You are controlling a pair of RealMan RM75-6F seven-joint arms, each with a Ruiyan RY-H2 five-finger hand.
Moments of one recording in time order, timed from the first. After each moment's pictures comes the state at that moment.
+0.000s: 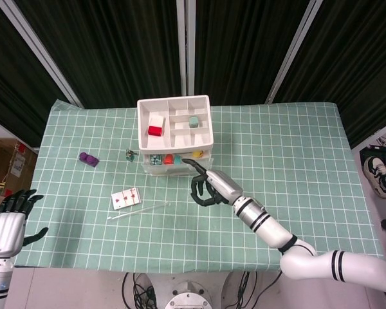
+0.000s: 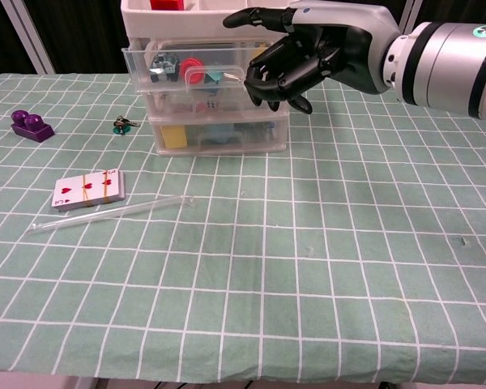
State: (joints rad) left arm -0.08 -1.24 -0.04 -1.49 1.53 1.55 0.09; right arm 0.81 -1.43 0.33 -1.74 -1.12 0.75 0.31
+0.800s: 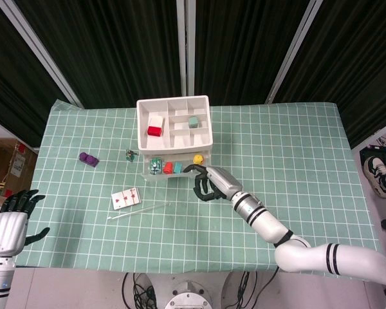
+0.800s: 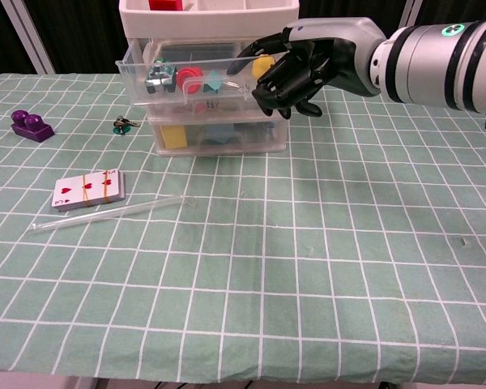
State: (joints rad) left arm -0.08 -1.24 -0.04 -1.49 1.52 1.53 0.09; right arm 0.88 -1.40 0.31 -1.76 -0.90 0.72 0.17
